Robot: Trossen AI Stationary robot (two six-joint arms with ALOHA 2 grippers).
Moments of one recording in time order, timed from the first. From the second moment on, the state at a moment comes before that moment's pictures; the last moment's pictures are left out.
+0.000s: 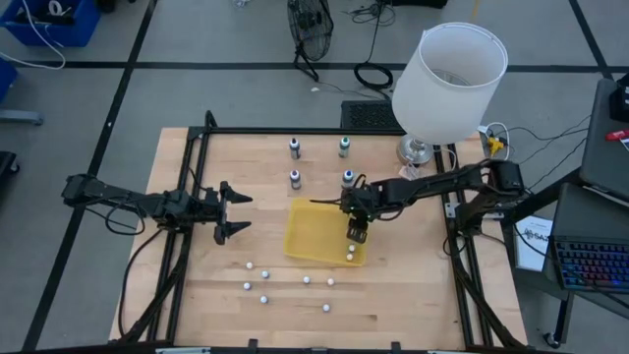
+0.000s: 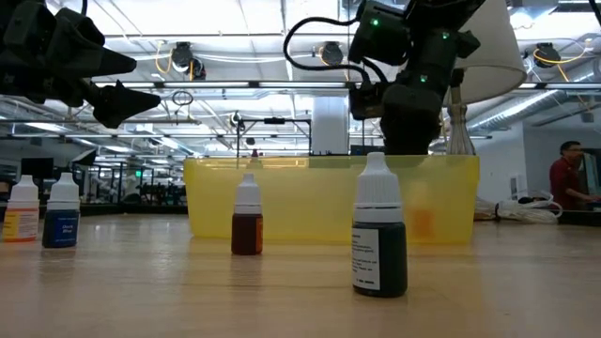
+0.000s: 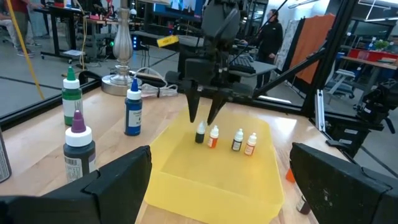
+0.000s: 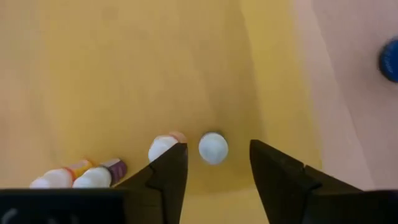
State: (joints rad) left arm -0.17 0.33 0.01 0.29 -0.21 -0.19; right arm -0.03 1.64 1.01 -0.56 0.00 0.33
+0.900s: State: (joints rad) left arm -0.17 0.33 0.01 0.29 -0.21 -0.19; right arm 0.00 1.16 1.01 -0.40 -0.05 0.43
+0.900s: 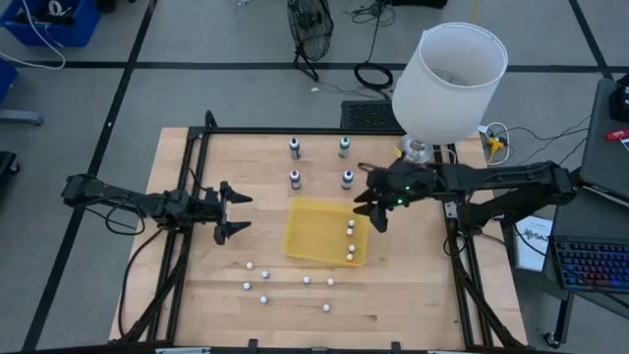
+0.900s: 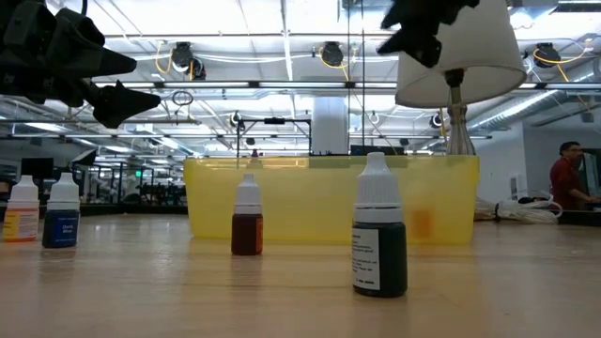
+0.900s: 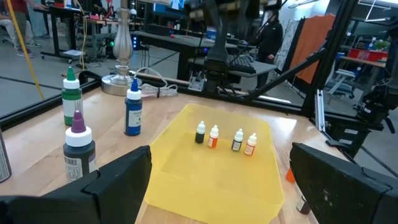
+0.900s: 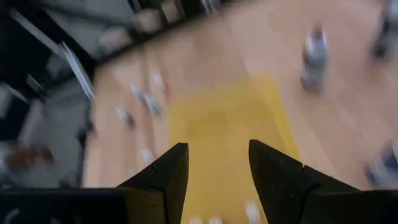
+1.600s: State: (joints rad) left arm -0.17 0.33 0.01 0.29 -0.21 -0.19; right arm 0.15 1.20 1.01 -0.22 -0.05 0.50
